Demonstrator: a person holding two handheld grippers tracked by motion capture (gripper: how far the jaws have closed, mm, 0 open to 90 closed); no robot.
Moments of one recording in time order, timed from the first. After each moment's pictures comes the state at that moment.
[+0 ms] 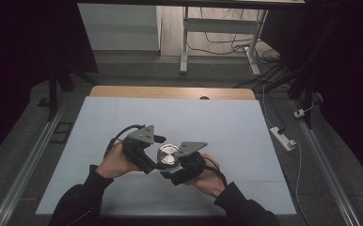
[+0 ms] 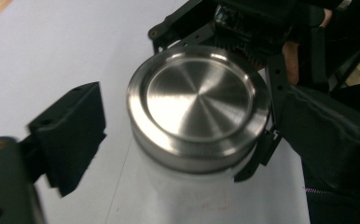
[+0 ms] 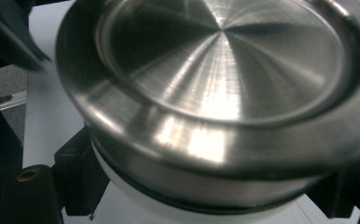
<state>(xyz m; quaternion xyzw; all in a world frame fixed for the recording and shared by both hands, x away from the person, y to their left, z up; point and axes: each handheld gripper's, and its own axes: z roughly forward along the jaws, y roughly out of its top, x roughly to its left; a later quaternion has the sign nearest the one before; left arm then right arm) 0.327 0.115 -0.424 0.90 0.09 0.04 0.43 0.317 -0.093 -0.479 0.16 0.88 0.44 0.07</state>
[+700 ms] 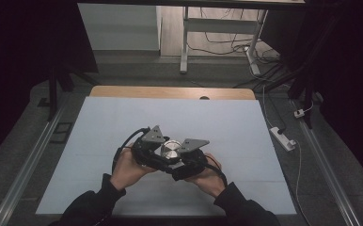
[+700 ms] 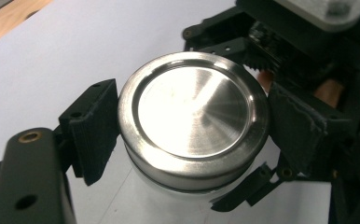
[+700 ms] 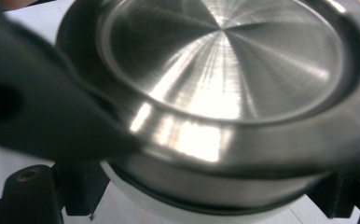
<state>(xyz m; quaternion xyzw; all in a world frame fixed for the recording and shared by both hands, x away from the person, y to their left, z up) 0.309 0.085 -0.425 0.87 0.25 0.11 0.42 0.324 -0.097 -0.480 0.21 0.87 0.43 0.10</state>
